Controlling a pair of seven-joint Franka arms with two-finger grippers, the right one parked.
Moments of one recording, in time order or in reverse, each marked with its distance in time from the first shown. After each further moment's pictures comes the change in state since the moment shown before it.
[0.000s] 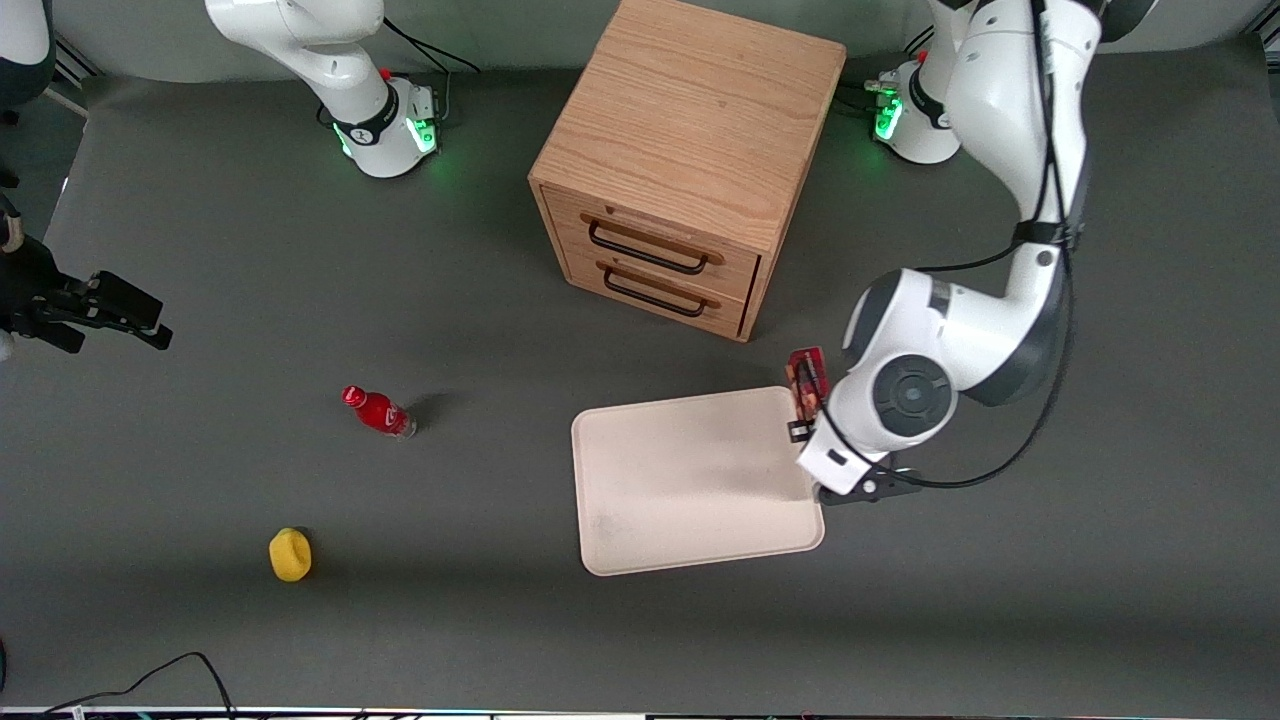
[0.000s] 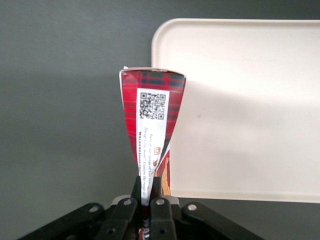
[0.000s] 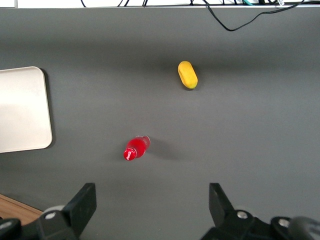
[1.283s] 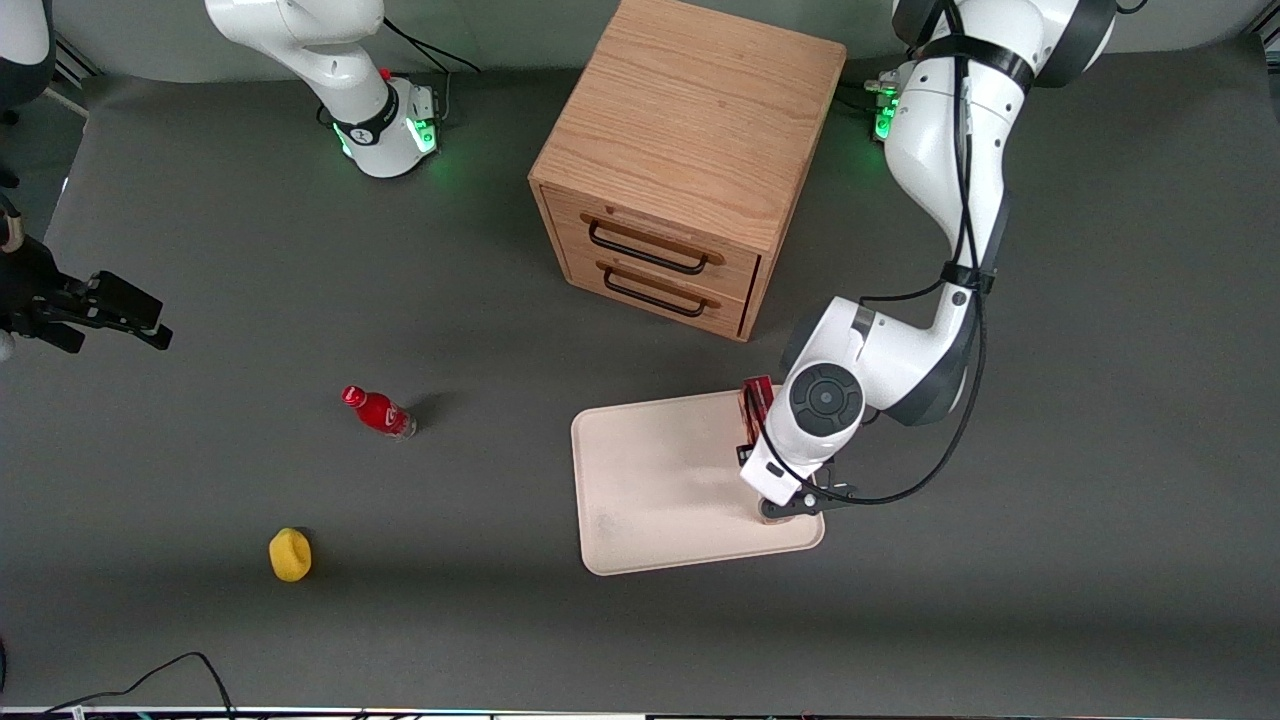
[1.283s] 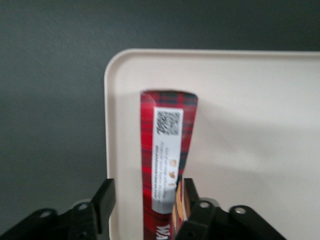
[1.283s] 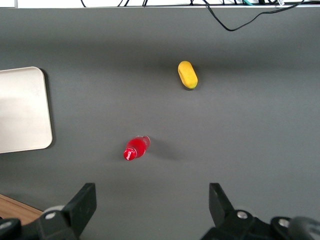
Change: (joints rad) arm -0.045 0.113 0.014 0.043 0.047 0.189 -0.058
